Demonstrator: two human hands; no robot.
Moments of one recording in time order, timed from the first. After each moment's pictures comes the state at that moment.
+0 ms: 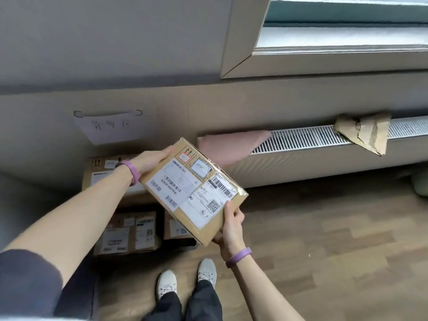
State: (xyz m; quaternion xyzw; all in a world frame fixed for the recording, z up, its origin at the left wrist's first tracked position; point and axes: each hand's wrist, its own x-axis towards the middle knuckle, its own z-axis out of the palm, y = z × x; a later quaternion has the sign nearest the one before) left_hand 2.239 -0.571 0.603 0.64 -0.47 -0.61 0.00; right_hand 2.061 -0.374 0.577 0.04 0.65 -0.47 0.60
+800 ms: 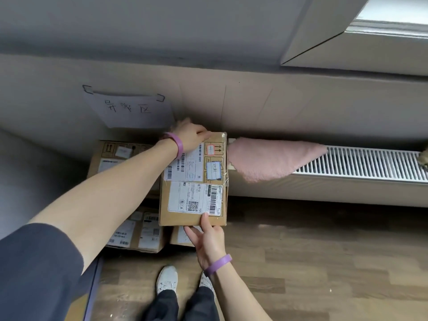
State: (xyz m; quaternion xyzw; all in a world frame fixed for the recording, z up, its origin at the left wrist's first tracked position) left_hand 2.200 -0.679 0.509 0.64 -0.71 -0.31 -0.06; right_hand 2.113 -0.449 0.481 0.11 0.54 -0.45 0.71
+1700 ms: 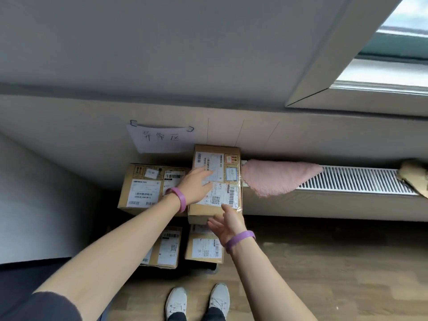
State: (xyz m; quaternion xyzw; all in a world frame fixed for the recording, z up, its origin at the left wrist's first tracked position) left_hand 2.252 -0.583 0.558 0.60 -0.68 -0.41 0.03; right_hand 2.137 -0.499 0.559 0.09 0.64 -0.37 0.67
